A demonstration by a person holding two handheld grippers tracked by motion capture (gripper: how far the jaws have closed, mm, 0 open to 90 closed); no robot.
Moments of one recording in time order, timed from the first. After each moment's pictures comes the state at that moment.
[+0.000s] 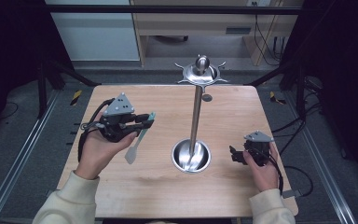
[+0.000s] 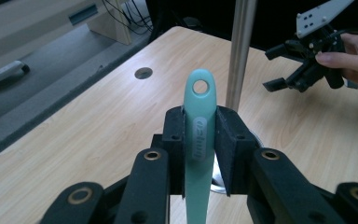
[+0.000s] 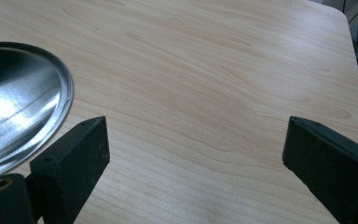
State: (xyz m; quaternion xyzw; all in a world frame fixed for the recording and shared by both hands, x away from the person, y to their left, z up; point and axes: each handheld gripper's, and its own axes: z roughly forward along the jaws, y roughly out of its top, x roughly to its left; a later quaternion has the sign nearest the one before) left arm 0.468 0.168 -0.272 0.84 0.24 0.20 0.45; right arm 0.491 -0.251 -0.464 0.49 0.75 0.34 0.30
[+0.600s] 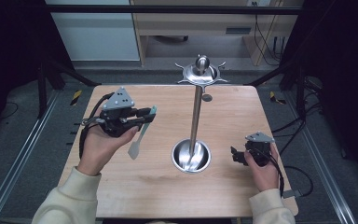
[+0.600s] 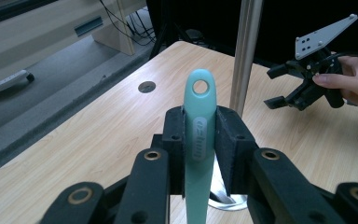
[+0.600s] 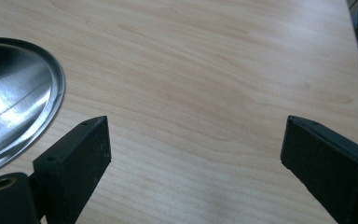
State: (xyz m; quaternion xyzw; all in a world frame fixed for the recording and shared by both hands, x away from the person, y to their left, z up) left arm 0.470 0.164 -0.260 0.83 0.25 0.20 0.47; right arm 0.491 -0.256 -0.470 0.51 0.74 0.33 0.29
